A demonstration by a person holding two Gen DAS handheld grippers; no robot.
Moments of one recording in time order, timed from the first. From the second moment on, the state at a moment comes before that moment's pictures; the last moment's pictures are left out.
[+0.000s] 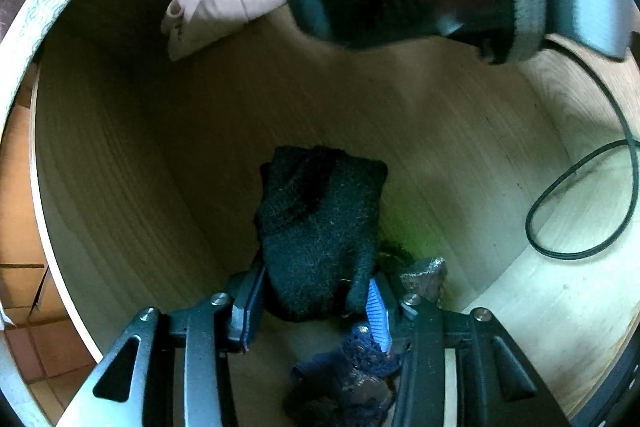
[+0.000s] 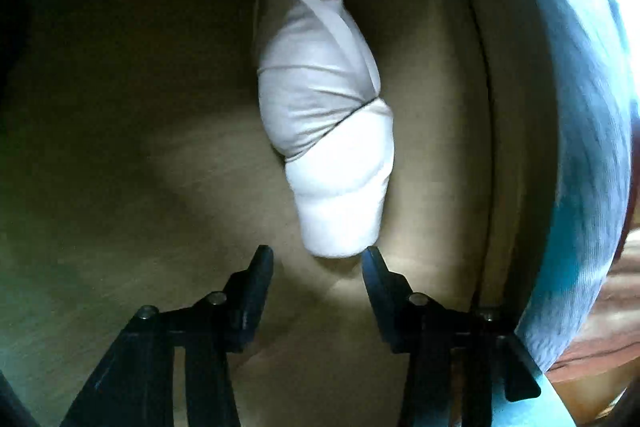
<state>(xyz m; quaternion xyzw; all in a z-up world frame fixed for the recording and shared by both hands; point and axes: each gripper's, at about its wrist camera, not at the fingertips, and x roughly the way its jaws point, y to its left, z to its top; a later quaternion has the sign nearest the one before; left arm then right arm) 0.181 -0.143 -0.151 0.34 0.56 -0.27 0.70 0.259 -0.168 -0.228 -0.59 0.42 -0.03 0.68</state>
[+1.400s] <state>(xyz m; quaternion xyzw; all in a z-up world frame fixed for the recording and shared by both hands) 0.197 -0.123 -0.144 0.33 0.56 -0.28 0.70 0.261 -0.128 -0.277 -0.72 0.33 -0.08 0.61</state>
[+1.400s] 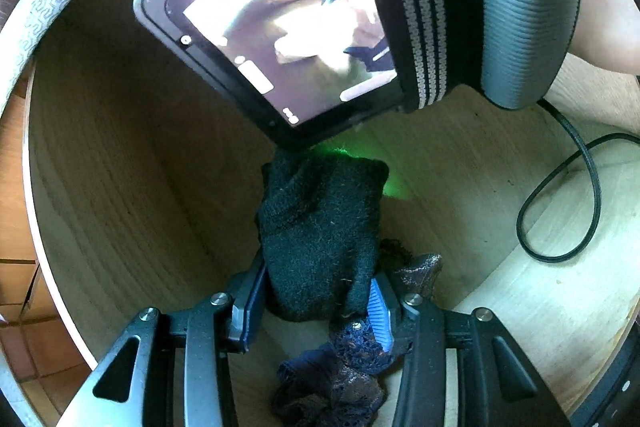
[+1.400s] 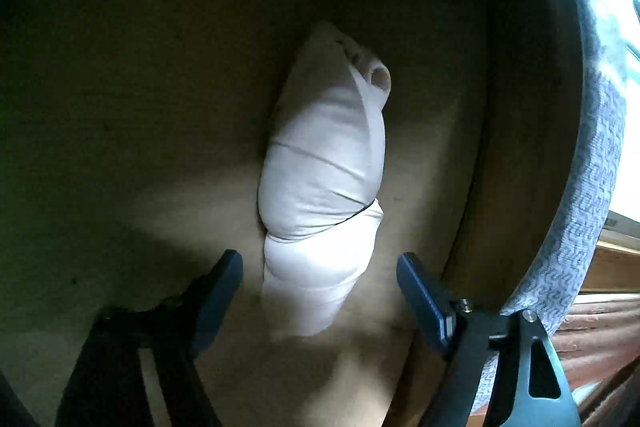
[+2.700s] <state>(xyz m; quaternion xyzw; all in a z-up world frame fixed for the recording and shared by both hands) 0.195 -0.123 -0.144 0.33 0.56 -0.28 0.70 0.325 -0.157 -0.212 -0.49 0.48 0.03 0.73</state>
